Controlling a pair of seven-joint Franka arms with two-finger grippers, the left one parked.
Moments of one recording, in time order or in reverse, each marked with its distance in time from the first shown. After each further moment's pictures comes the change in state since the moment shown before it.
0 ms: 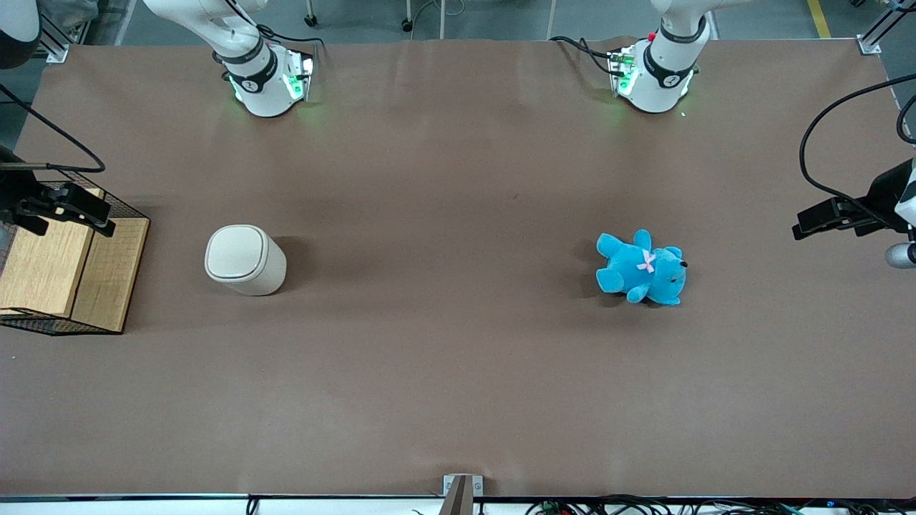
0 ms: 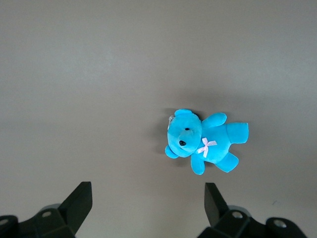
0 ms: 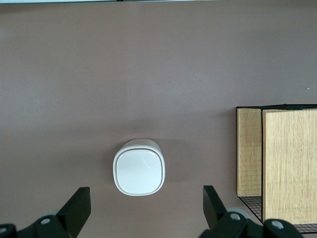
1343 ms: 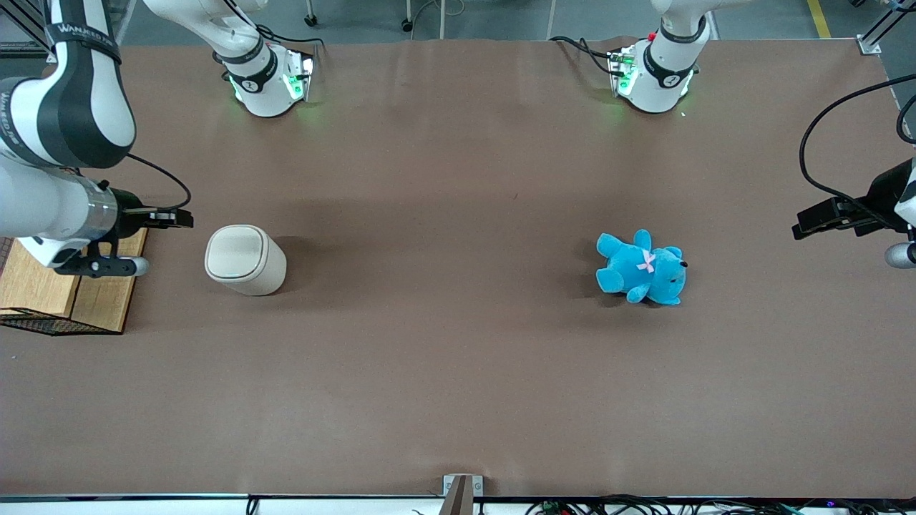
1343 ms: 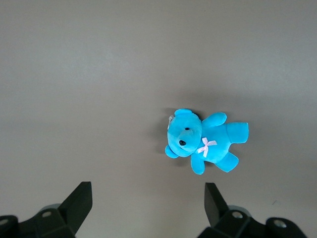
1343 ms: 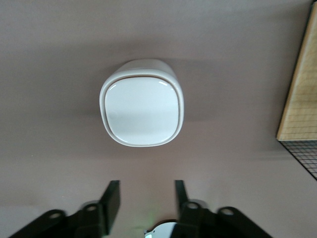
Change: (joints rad) arm 0.000 0.052 0.008 -0.320 0.068 -0.032 0.000
